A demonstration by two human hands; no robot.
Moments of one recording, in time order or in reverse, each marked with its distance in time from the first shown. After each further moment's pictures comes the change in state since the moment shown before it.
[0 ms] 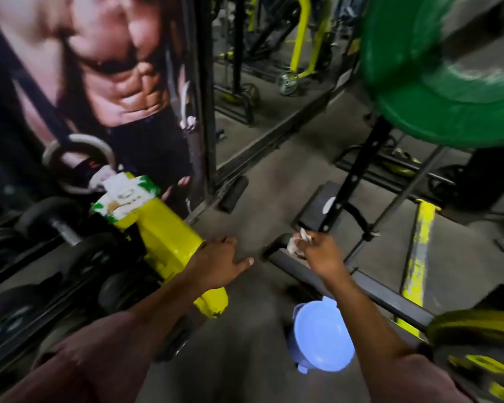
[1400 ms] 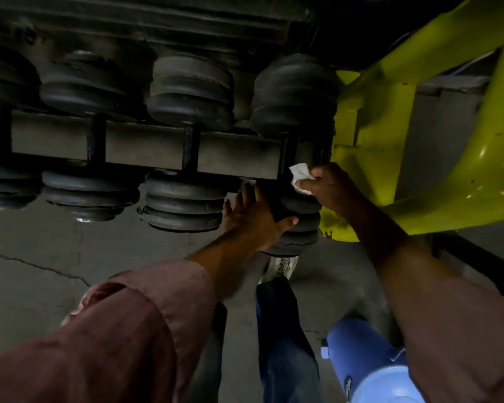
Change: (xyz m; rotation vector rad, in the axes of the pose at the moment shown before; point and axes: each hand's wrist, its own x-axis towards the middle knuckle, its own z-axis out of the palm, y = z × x) left_hand 0.053 -0.355 0.395 -0.617 -0.182 -1.100; right_hand 0.133 0.178 0.627 -0.760 -1.132 -0.404
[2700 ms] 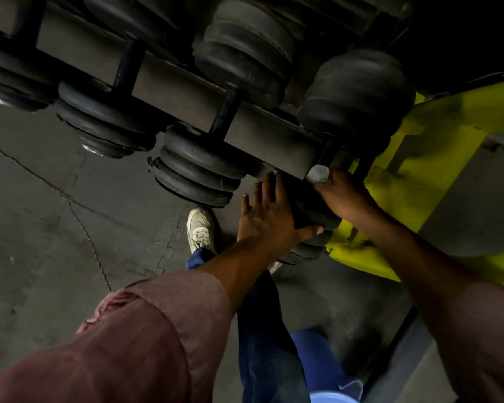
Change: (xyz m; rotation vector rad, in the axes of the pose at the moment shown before) left_hand 0.004 0.014 0.026 -0.277 0.198 -0.110; right_hand 0.038 -0.014 0.009 -0.291 -0.225 -0.126
